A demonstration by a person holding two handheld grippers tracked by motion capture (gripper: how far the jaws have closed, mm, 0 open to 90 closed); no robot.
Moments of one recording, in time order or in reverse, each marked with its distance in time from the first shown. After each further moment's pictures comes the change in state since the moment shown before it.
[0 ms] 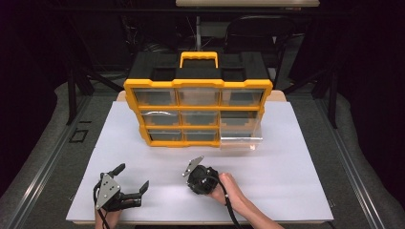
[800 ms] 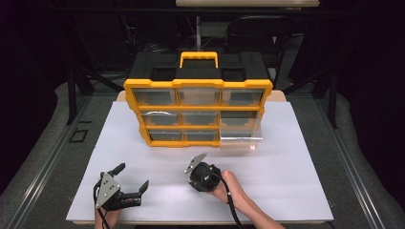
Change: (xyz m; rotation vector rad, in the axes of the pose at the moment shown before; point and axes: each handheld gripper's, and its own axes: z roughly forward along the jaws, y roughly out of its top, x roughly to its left) left arm 0.002 0.000 0.000 0.001 -0.003 0.003; right arm -0.005 0.002 -0.013 -0.033 0.010 0.021
